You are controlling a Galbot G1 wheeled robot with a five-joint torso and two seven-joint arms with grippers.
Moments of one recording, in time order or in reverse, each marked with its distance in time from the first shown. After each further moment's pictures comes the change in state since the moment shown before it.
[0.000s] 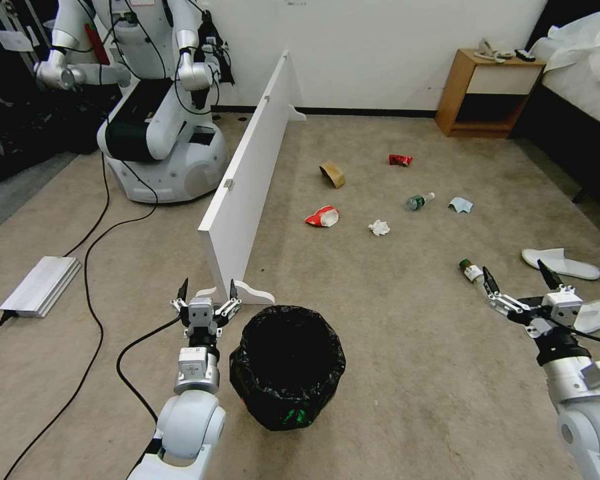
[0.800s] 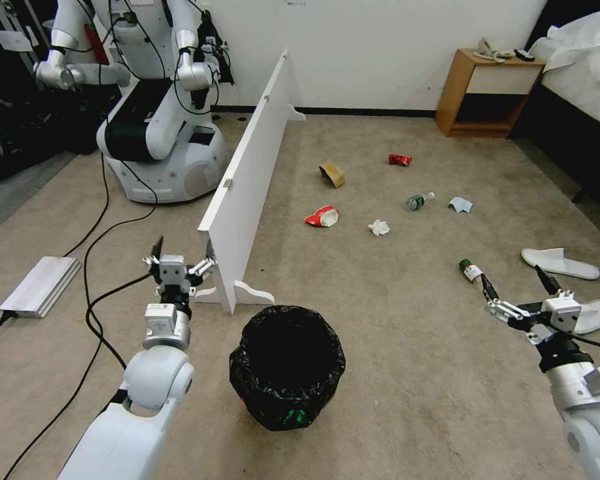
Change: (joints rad) left arm -0.140 0.209 -0.012 -0.008 -0.332 0.034 -0.093; right arm -0.053 0.021 -0.005 0.026 0.000 0.005 -0.007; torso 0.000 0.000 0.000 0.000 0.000
